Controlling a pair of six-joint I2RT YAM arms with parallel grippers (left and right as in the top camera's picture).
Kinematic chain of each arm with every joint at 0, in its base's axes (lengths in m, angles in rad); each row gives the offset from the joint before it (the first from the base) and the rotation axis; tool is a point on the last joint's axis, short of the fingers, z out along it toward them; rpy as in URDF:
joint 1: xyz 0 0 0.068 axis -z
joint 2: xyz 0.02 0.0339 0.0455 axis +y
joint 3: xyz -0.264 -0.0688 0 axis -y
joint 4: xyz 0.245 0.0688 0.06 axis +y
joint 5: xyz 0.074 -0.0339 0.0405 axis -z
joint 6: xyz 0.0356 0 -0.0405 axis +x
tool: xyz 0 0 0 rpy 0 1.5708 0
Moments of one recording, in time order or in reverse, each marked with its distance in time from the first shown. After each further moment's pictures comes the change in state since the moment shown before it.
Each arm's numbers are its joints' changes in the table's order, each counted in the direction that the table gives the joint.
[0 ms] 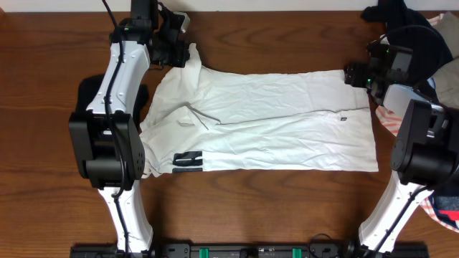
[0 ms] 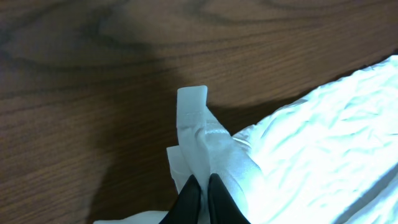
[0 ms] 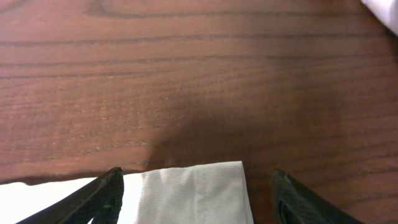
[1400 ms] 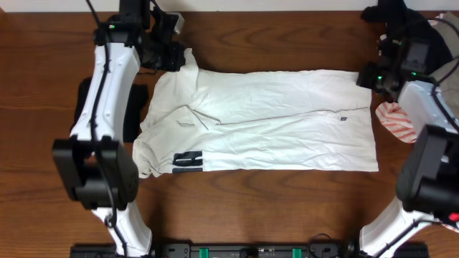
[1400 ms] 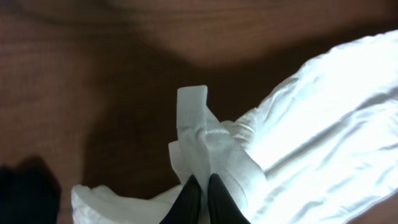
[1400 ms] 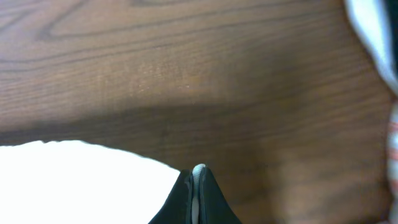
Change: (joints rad) left arm 0.000 -0.182 0.000 0.246 0.000 -0.045; right arm 0.010 -0.269 0.008 0.419 -0.006 0.081
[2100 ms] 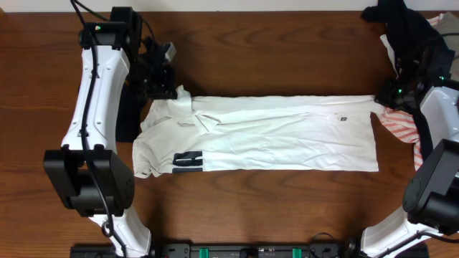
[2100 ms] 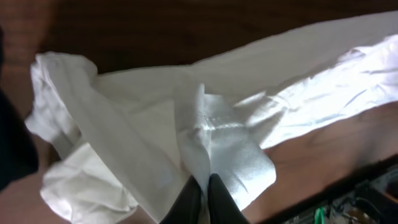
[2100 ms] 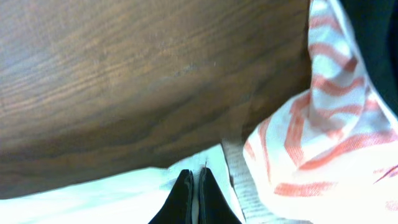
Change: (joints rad) left arm -0.032 -0.036 0.000 0.422 0.003 -0.008; right arm 0.103 -0.066 0.000 0.307 0.045 0.002
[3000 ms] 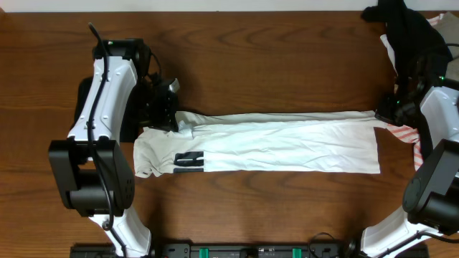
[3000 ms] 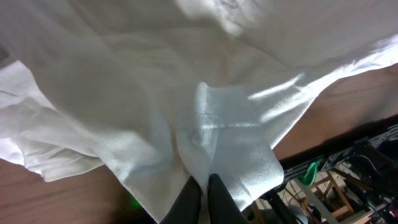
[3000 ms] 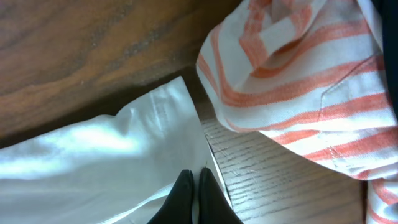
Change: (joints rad) left arm 0.000 0.000 -0.214 0.083 -0.012 -0.003; right arm 0.000 0.000 0.000 0.204 0.157 -0.024
